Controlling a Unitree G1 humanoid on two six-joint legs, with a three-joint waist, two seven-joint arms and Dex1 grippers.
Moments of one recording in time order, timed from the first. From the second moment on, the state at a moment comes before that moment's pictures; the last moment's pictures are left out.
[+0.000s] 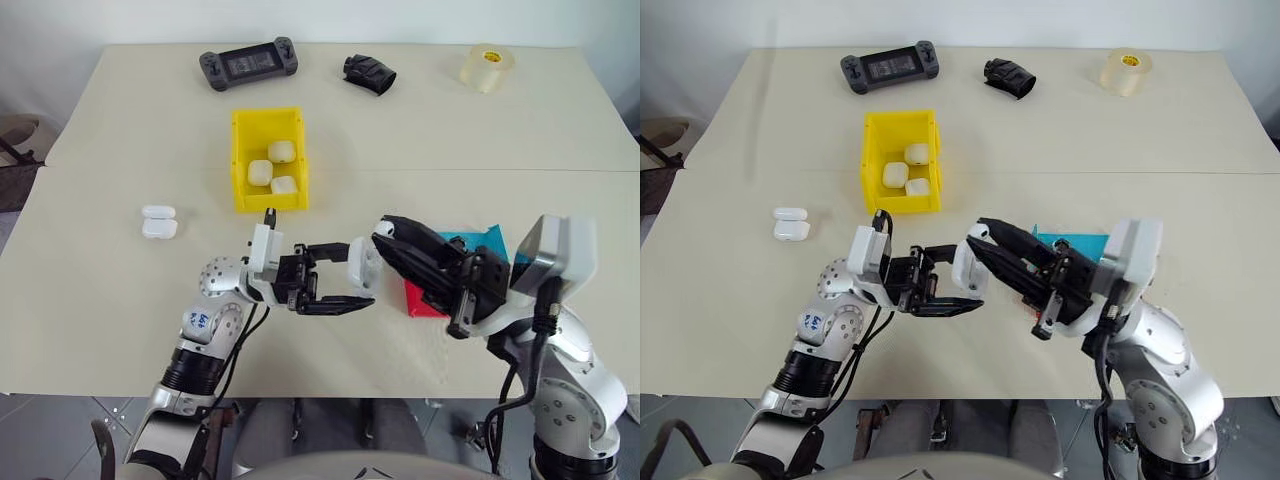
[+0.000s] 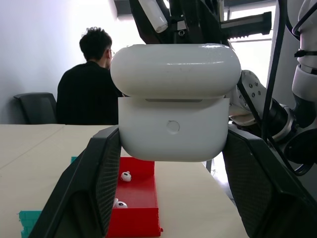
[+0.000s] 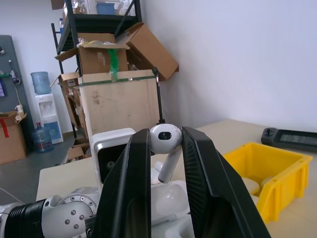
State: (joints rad) left arm -0.40 0.22 -0.16 0.00 -0.58 0.03 -1.24; right arm -0.05 -0.35 -0.06 -0.78 0.78 0.38 0.68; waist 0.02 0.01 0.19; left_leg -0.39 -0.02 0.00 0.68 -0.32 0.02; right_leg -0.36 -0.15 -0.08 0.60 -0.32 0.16
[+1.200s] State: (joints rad) left arm -0.43 0.21 -0.14 0.01 -0.58 0.08 -1.22; right arm -0.01 -0.32 0.02 -0.60 0.63 0.12 0.70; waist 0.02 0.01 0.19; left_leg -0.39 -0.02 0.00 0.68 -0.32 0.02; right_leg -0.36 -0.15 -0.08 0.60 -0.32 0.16
